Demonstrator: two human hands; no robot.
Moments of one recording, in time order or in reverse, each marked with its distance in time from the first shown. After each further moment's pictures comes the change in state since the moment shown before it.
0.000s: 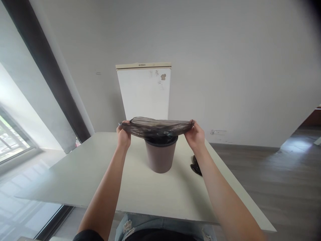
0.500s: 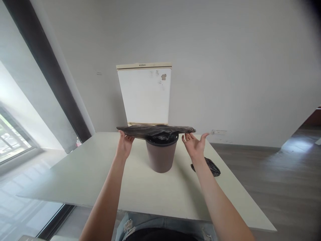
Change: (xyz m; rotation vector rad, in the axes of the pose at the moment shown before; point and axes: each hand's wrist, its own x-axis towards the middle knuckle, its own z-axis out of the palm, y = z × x) left_hand -0.041 -0.002 -0.032 -0.110 -0.065 -0.293; right_hand -0.036 0.019 -0.036 0.106 0.167 0.144
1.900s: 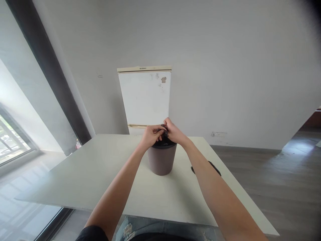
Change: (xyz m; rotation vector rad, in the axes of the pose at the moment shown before) left_hand 0.000 -0.008 0.134 0.711 -0.478 0.031; right_hand 0.003 0.010 0.135 -1.037 -0.905 -0.081
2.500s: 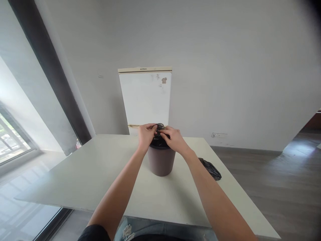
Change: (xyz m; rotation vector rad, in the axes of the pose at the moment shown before) left_hand 0.004 -0.005 -0.004 0.077 0.479 -0.063; right_hand -0.021 0.000 0.015 -0.678 0.228 -0.055
